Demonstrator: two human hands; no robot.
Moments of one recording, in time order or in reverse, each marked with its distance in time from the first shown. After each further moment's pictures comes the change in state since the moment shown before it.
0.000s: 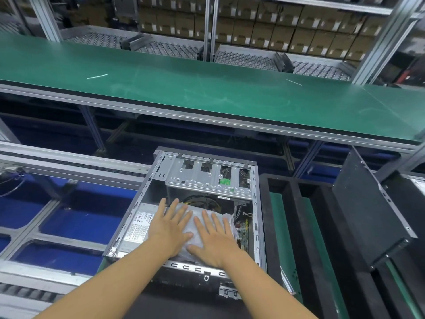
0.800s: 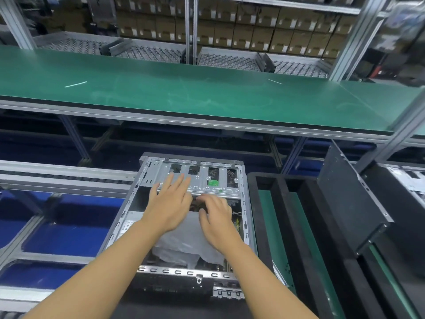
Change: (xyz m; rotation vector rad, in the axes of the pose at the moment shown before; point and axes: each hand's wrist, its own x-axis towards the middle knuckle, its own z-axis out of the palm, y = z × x) left_hand -0.003 -0.027 -0.068 -0.819 0.464 -0.004; right_hand -0.025 0.003 -0.055 0.528 0.631 -0.002
